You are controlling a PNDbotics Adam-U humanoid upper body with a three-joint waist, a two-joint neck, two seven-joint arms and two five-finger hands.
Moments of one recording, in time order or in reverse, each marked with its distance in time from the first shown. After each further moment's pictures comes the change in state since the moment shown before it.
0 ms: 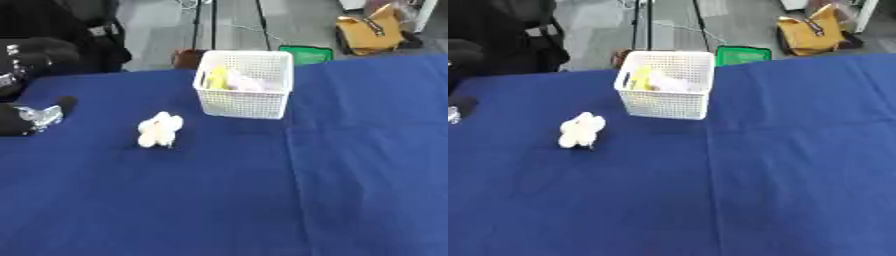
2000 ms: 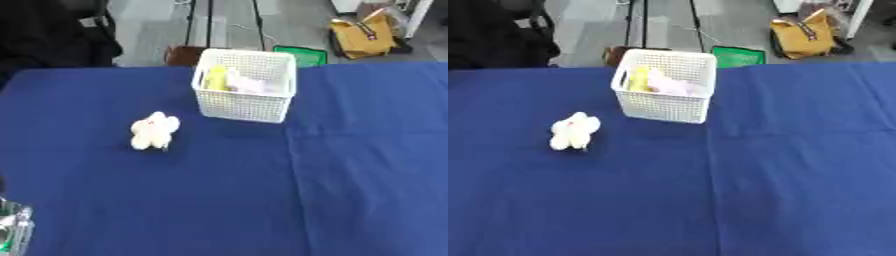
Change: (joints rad) left arm 0.122 -0.922 0.281 -0.235 0.241 -0.385 1.053; right arm -0.036 0.019 -0.033 0.000 -0.007 -0.003 0.003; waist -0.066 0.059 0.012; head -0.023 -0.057
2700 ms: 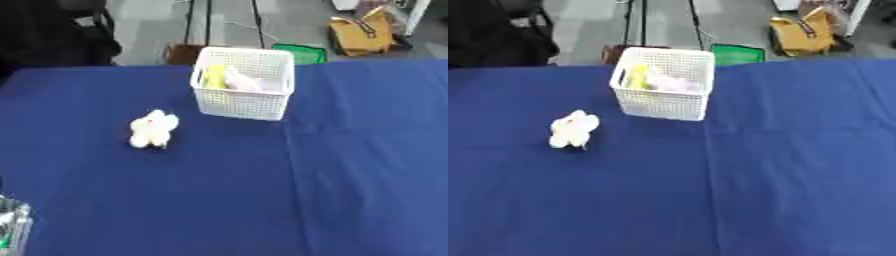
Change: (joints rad) left arm 0.000 0.000 0.000 0.000 0.003 -0.001 -0.001; right arm 0.000 0.000 0.000 0.000 0.000 -0.002 0.002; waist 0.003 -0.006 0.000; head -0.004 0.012
